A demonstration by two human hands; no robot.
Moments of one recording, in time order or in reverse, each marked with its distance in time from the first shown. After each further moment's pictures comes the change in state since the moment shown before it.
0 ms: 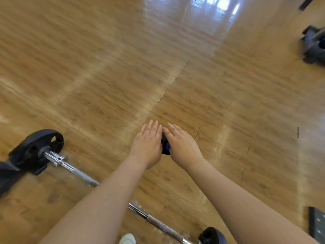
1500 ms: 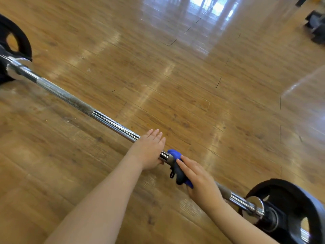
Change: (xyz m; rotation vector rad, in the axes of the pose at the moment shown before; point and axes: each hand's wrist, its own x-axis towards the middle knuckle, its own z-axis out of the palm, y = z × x) left_hand -0.069 0.017 0.487 0.116 -0.013 0.259; right_hand -0.188 -0.028 0.527 0.226 0.282 -0.104
